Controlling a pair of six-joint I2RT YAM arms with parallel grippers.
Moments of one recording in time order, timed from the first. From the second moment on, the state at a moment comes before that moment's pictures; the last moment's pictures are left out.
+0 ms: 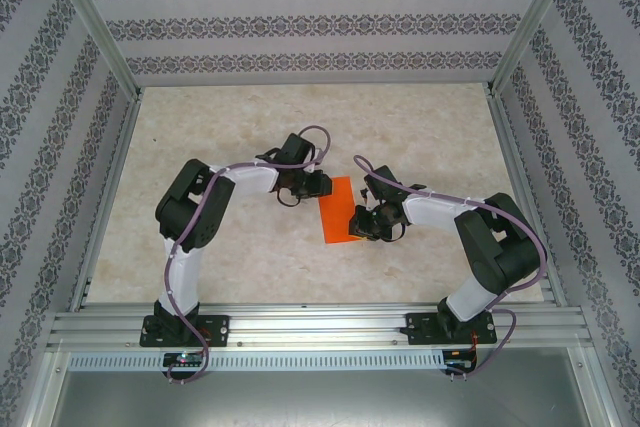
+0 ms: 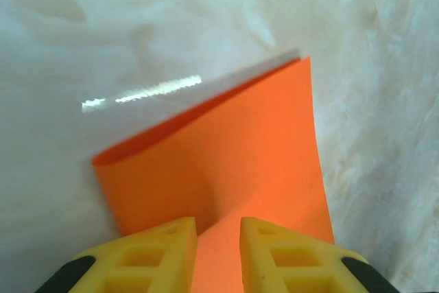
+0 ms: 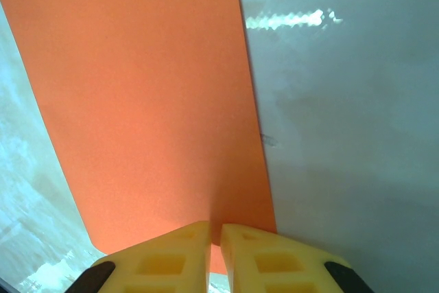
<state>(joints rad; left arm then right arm) -0.56 2.07 1.30 -0.20 0.44 -0.60 0.50 1.62 0.76 -0.39 -0.40 0.63</state>
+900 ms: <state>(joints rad) -0.47 1.80 1.11 -0.22 0.39 -0.58 0.49 1.51 0.76 -0.41 -0.35 0.59</state>
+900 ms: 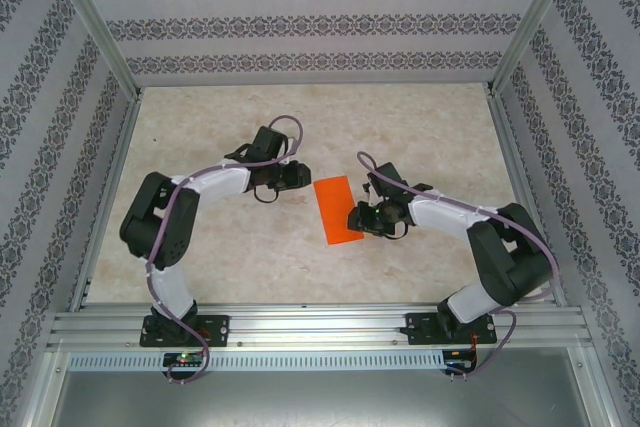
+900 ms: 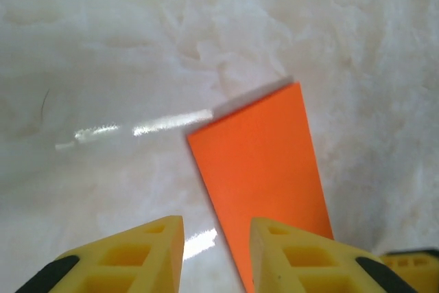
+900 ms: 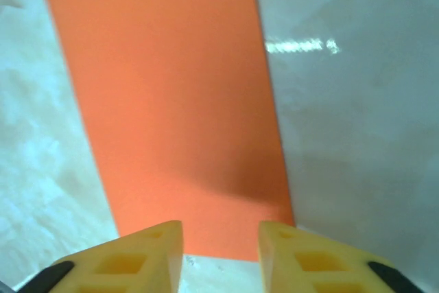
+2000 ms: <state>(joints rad) -0.65 1.46 0.76 -0.08 0.29 -0.69 0.41 1.72 0.96 -0.36 -0.38 0.46</state>
